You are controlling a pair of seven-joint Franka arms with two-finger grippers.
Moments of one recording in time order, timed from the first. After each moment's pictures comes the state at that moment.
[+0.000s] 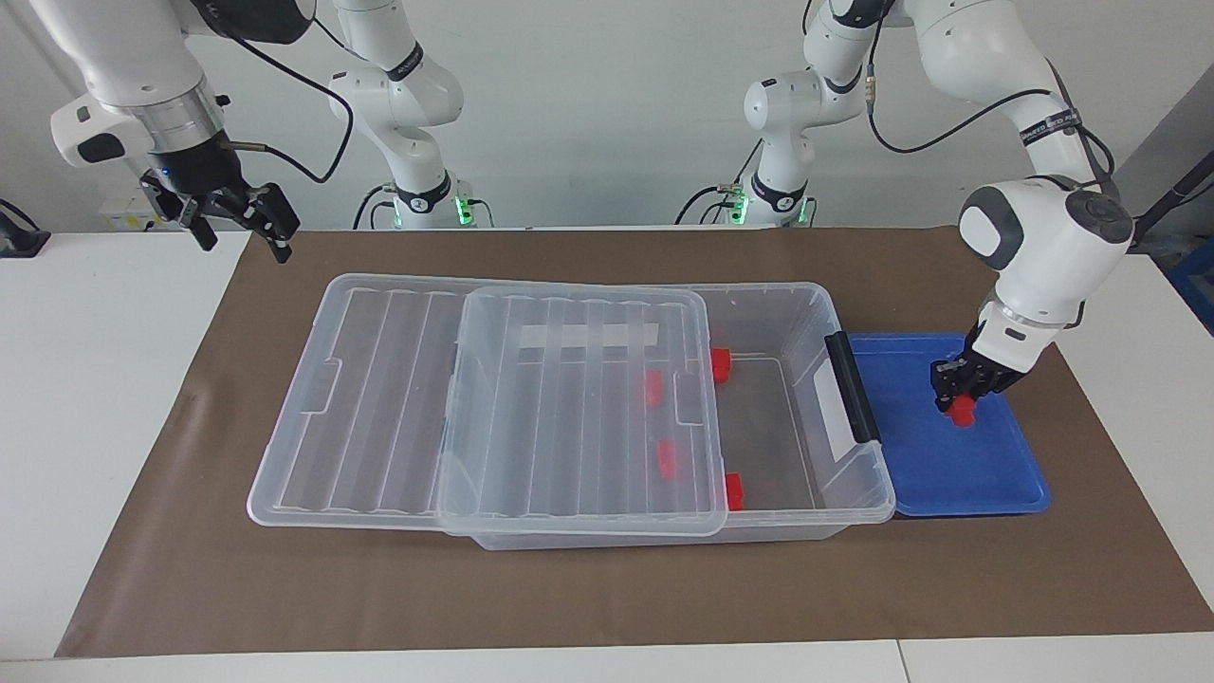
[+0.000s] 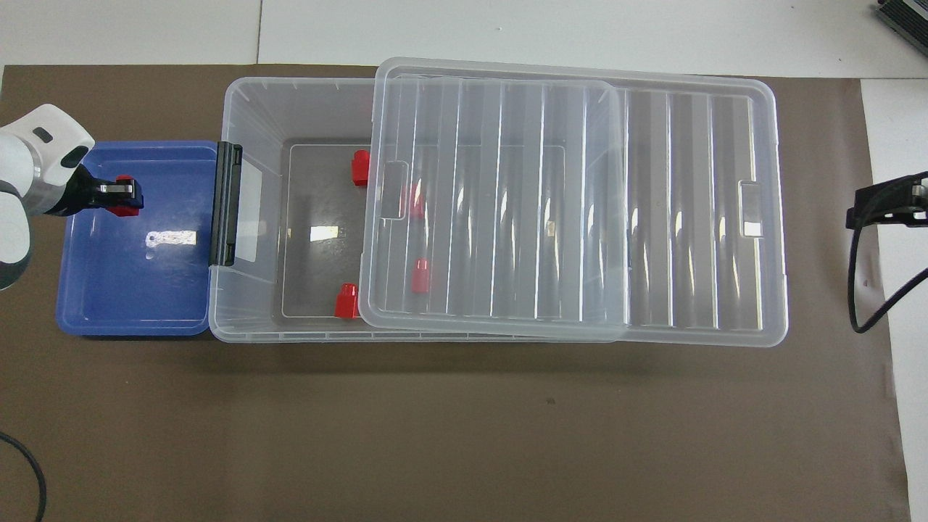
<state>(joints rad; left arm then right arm) 0.12 0.24 -0.07 -1.76 -0.01 2.12 0.05 0.02 0.00 -0.08 -1.50 -0.05 1.52 0.15</state>
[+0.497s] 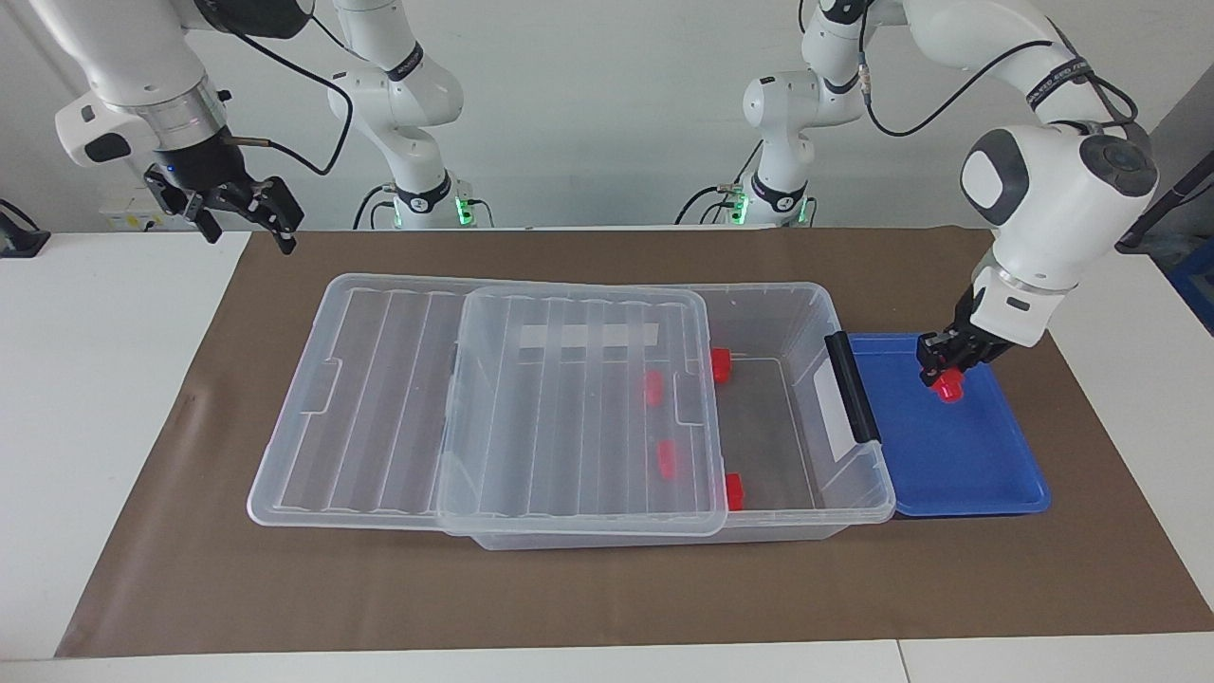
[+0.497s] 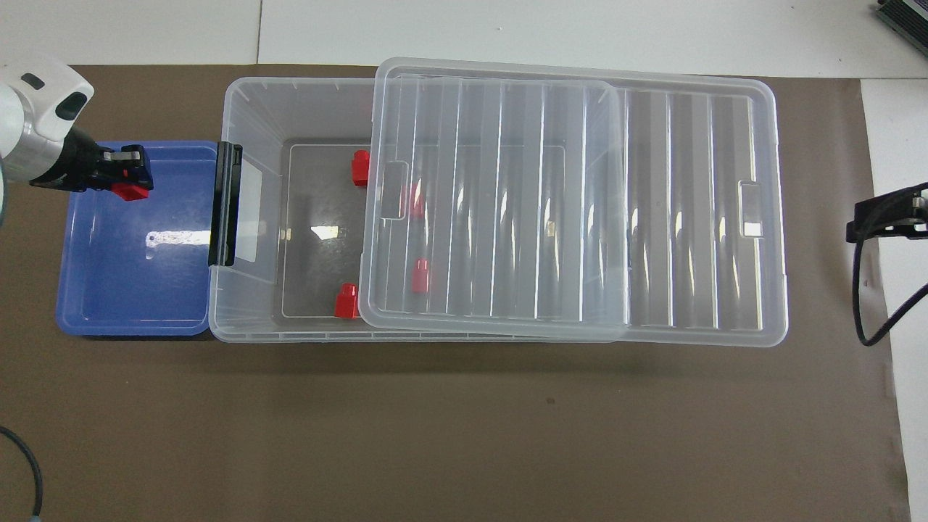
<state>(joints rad) -0.05 0.23 -0.08 -1.52 0.00 1.80 -0.32 0.02 0.00 -0.08 -1.50 -0.04 1.48 0.13</state>
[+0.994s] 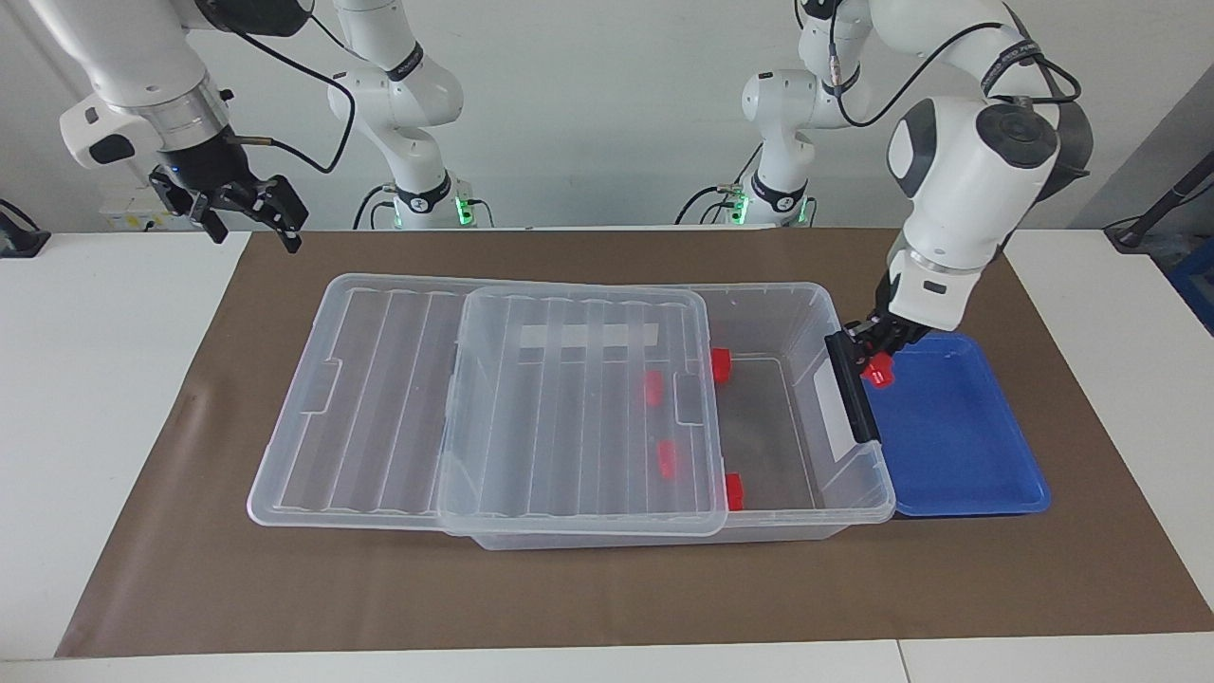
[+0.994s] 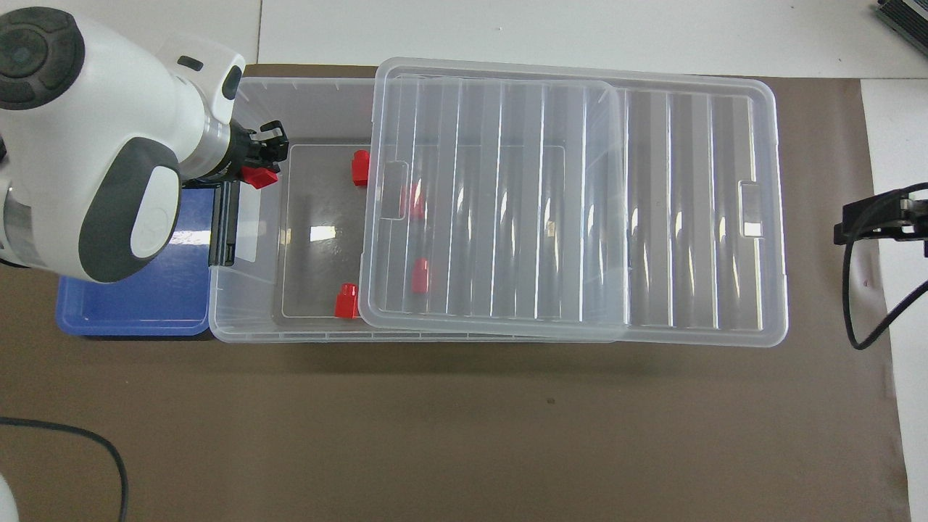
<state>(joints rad) -0.24 0.24 -0.08 -1.55 0.03 1.95 -0.64 0.04 0.00 -0.07 -1.50 -0.03 1.48 0.12</state>
